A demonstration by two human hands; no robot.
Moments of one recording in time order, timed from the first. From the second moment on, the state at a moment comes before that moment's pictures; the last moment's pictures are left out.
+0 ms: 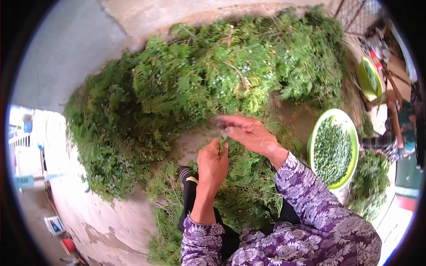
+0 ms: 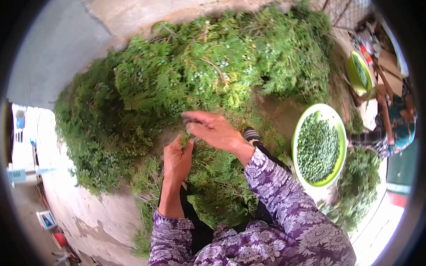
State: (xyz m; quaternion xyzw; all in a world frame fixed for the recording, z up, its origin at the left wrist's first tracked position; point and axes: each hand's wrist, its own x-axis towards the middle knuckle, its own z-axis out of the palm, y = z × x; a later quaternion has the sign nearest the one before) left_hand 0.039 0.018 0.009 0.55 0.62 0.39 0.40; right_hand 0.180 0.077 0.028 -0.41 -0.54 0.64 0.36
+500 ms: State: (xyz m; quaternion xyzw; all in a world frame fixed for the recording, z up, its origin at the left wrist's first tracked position) left_hand 0.057 0.019 0.012 0.68 0.65 0.17 0.29; right_hand 0.198 0.065 0.001 -0.42 -0.80 0.35 0.25
